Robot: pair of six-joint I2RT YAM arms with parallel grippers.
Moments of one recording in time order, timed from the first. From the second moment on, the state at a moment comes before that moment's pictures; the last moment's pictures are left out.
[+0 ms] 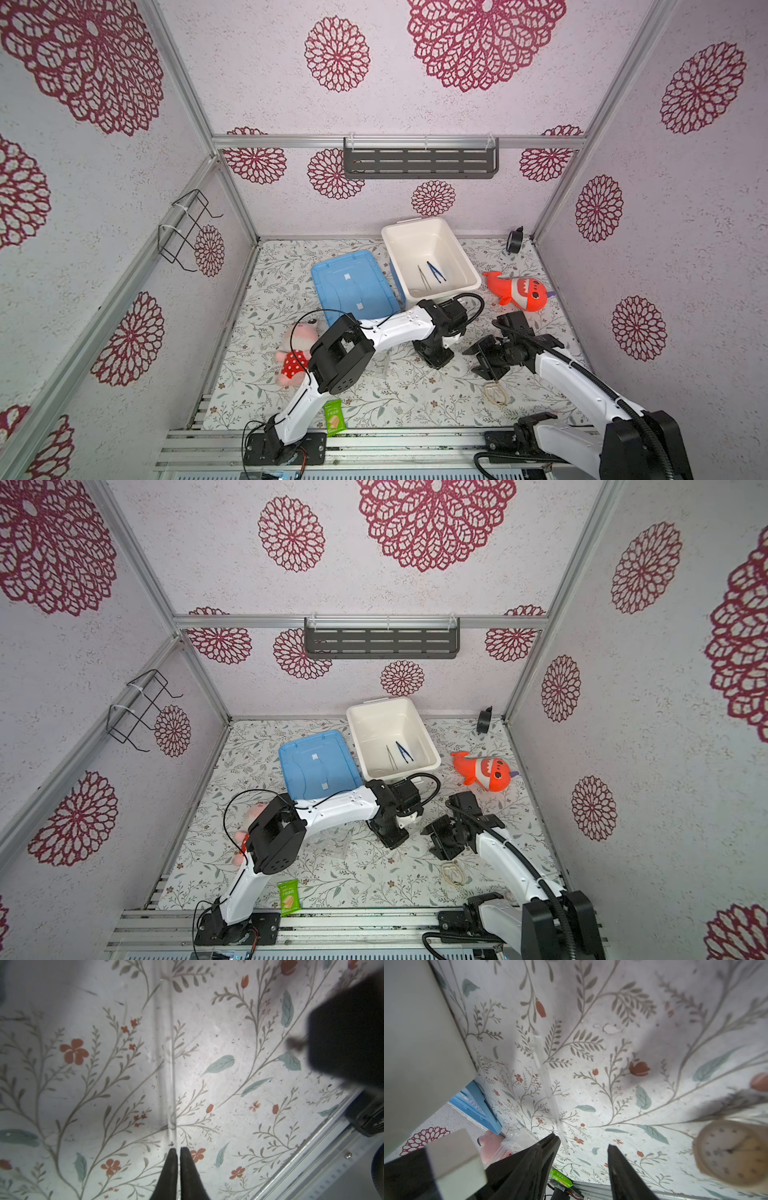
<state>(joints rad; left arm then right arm) -1.01 2.23 1.78 -1.00 0.22 -0.09 0.27 1.11 0.56 -0.63 -0.42 1.32</state>
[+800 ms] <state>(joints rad) -0.94 2.01 1.65 -0.97 0.01 -0.17 0.30 1.05 0.60 -0.68 -0.28 1.38</state>
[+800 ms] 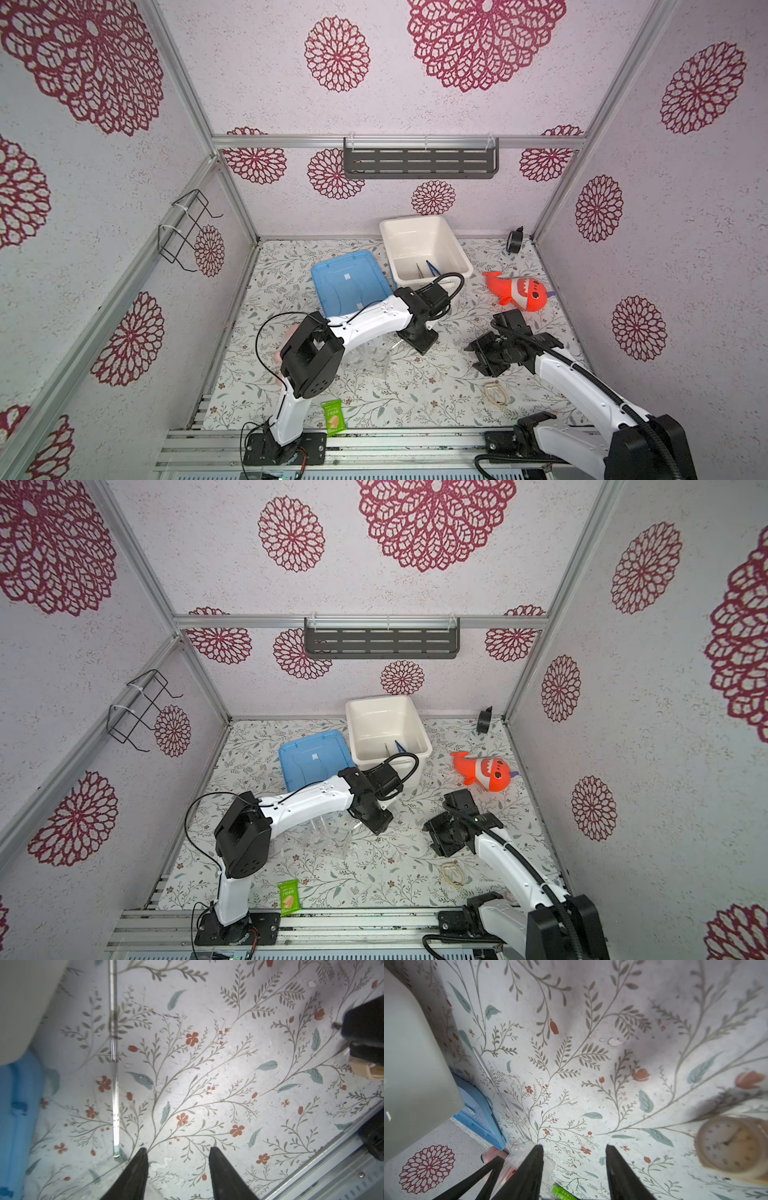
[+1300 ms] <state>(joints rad) -0.94 1.99 1.63 -0.96 -0.12 -0.18 0.30 0.99 0.61 -0.74 -0.24 1.35</state>
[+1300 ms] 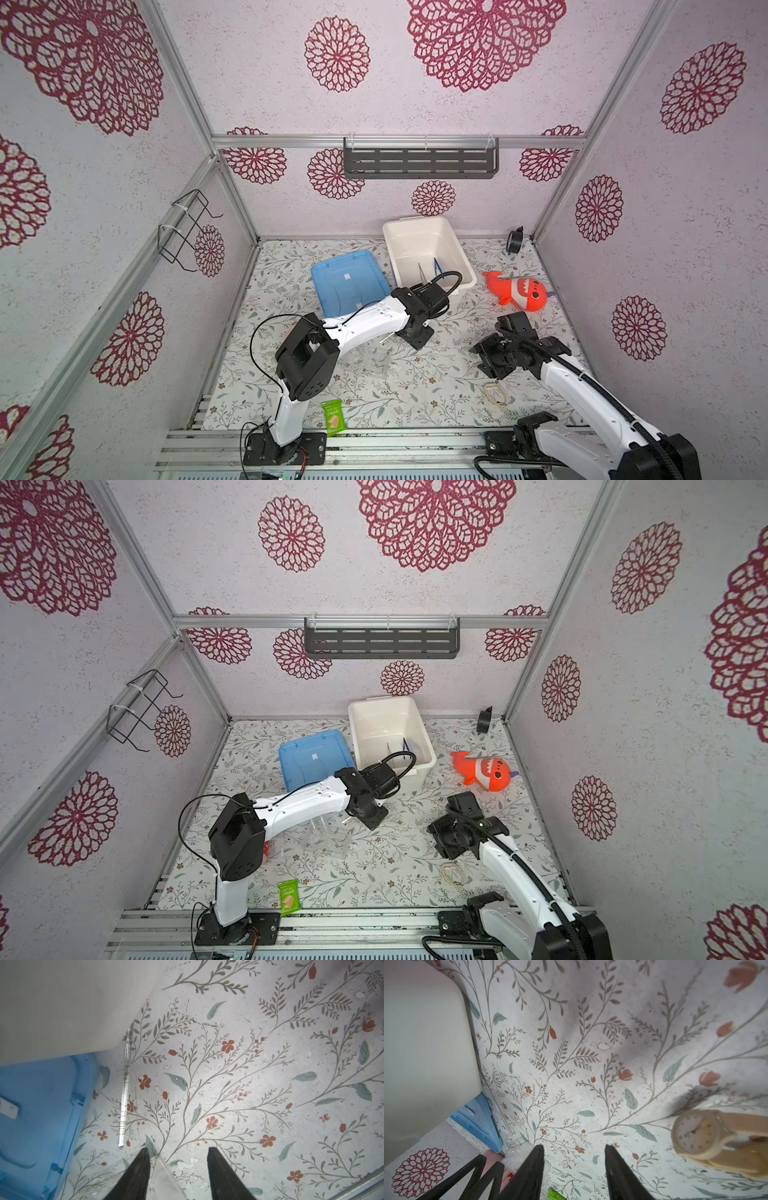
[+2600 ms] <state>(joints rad) -0.84 1.55 1.43 -0.86 -0.04 -0.37 0.28 1.12 1.00 -0.65 -0.12 0.87</state>
